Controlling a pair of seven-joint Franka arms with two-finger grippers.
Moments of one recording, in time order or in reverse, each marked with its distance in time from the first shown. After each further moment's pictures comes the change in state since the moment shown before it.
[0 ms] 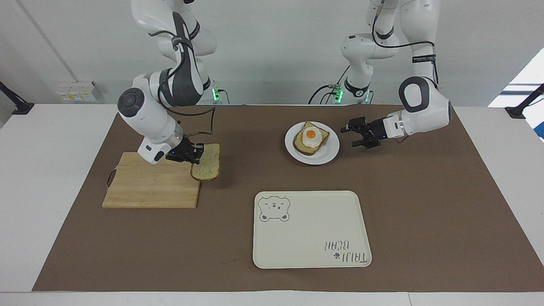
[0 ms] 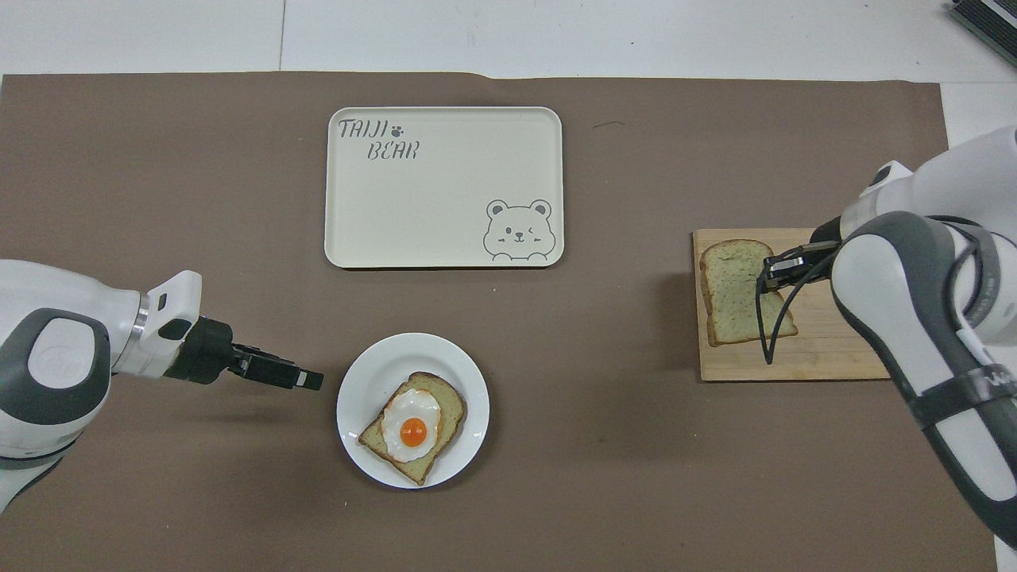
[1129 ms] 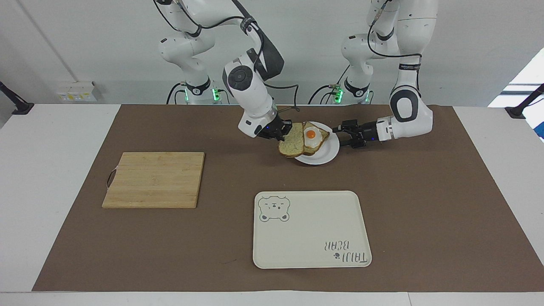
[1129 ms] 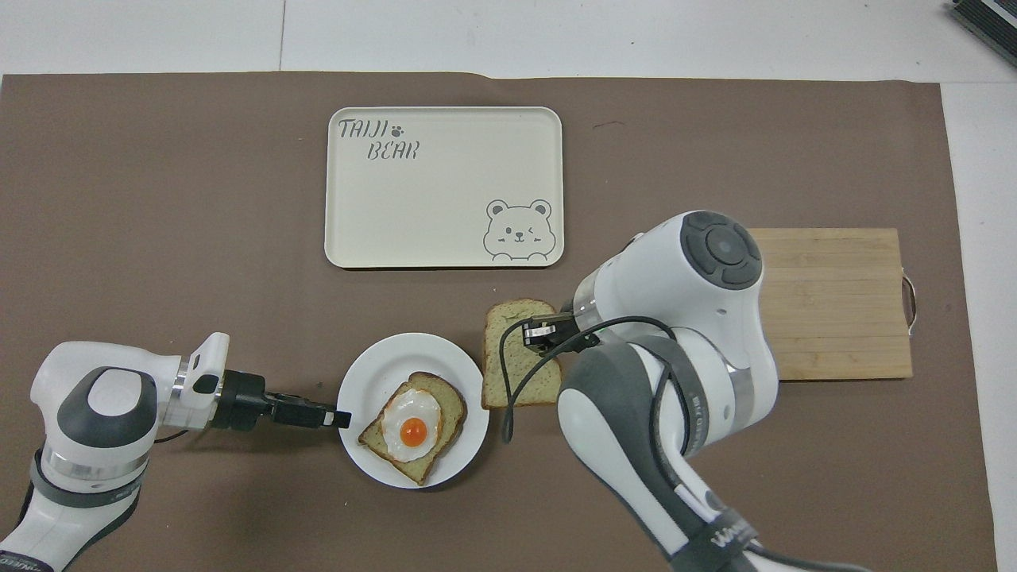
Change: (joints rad) left arm 0.022 0.063 -0.001 -0.152 -0.214 0.014 0.211; right arm 0.462 -0.008 0.006 -0.074 0.260 0.245 0.353
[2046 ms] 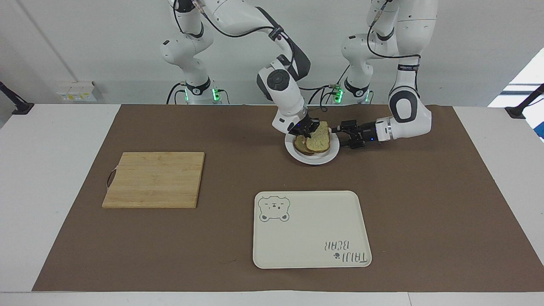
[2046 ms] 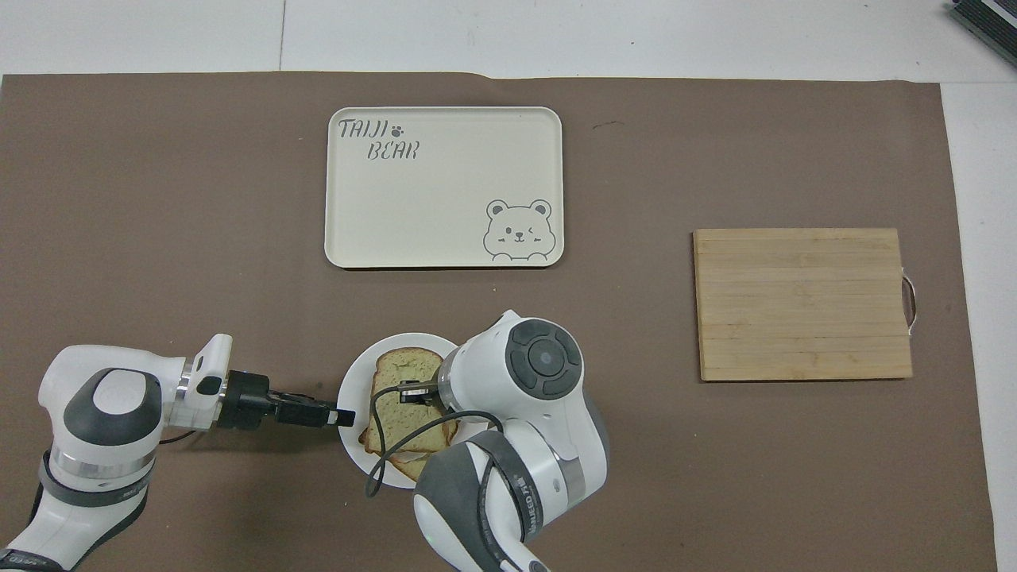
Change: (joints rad) left arm 0.000 0.003 -0.004 -0.001 -0.017 0.001 0.012; right arm 0.186 0.106 0.000 -0.011 0.058 0.195 0.109
